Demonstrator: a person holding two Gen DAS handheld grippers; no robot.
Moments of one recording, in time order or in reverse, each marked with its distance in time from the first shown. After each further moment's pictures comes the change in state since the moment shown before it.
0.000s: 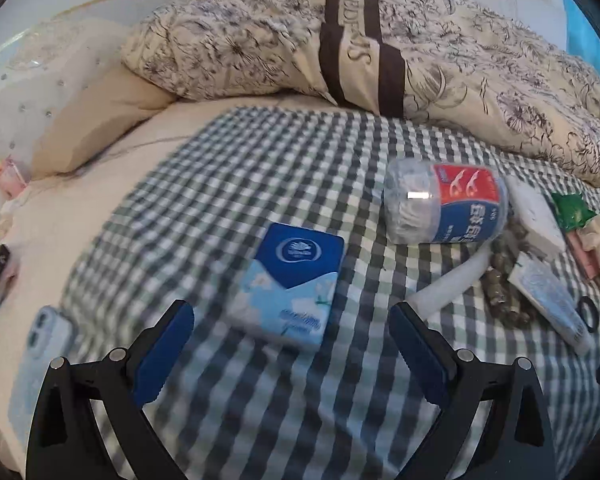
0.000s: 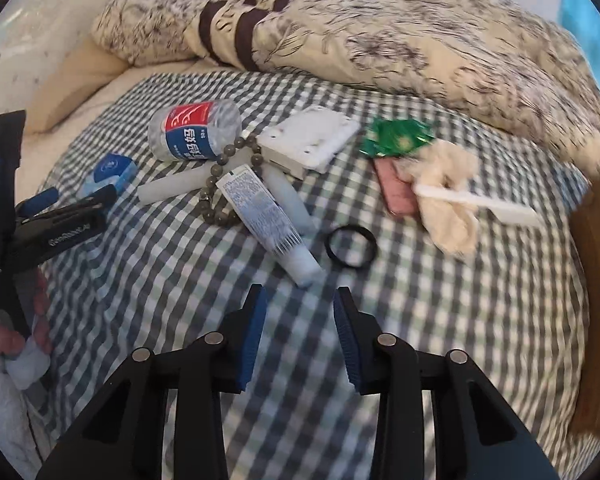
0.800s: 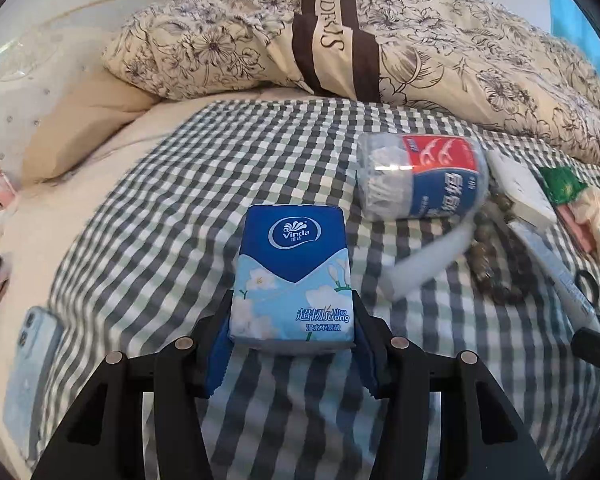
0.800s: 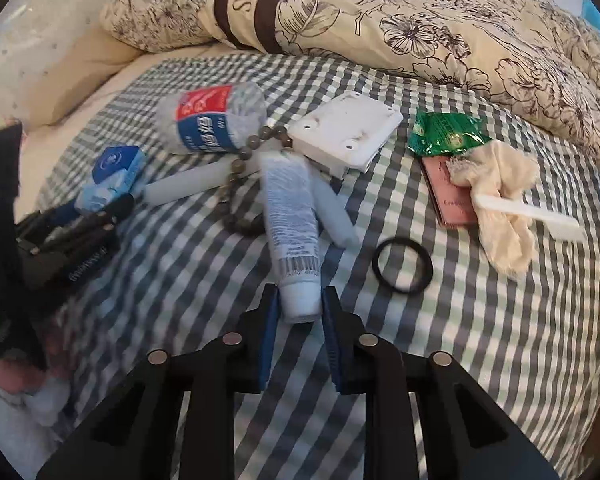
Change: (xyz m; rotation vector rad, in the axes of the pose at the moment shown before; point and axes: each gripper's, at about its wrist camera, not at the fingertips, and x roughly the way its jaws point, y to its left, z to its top) left arm -0.019 -0.018 -0.012 0.036 -0.006 -0.023; right arm 0.011 0.007 0.004 0.018 0.033 0.090
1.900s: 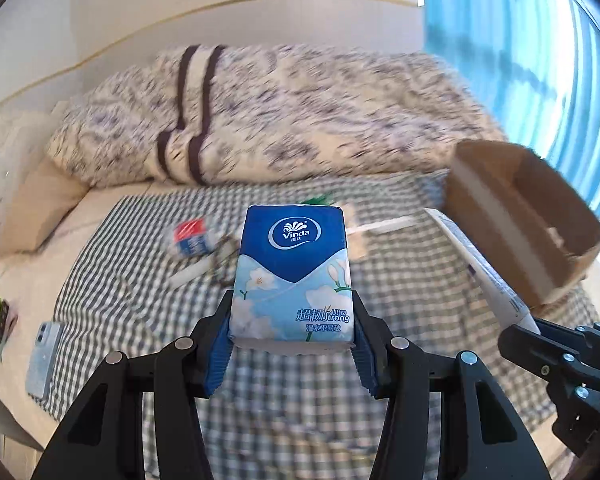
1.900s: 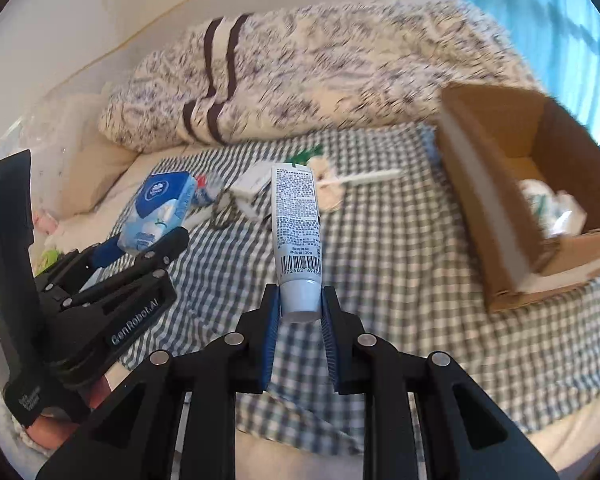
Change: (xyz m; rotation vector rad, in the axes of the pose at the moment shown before) left arm -0.256 -0.178 -0.022 0.197 -0.161 -0.242; right arm -0.244 -0.108 -0.115 0.275 -0.231 0.003
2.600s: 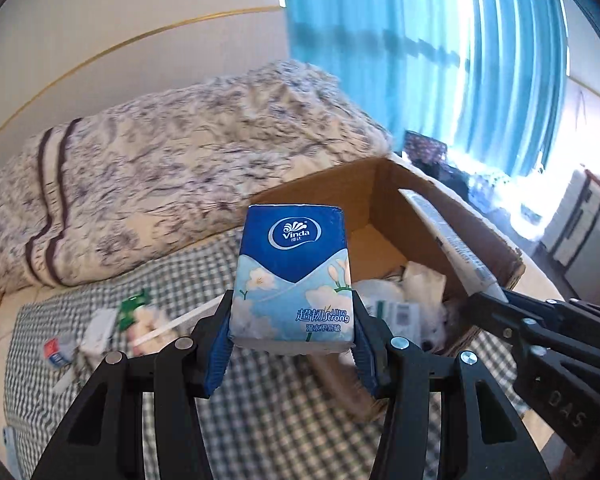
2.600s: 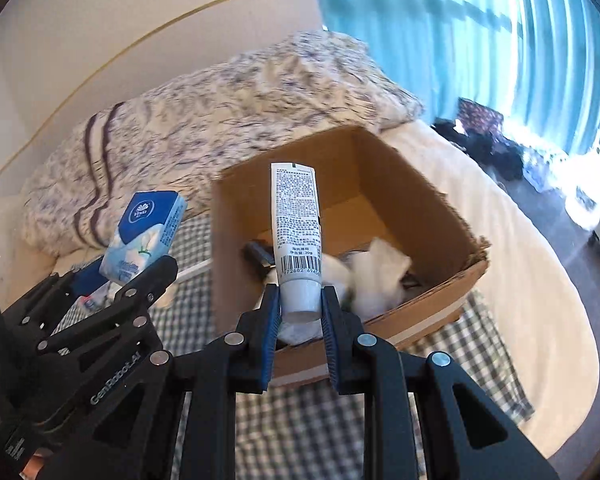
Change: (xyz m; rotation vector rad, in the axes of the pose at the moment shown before) left arm 0.025 -0.236 0.089 0.254 -0.032 -0.244; right arm -0.057 -0.217 0.058 0.253 -0.132 -0.223
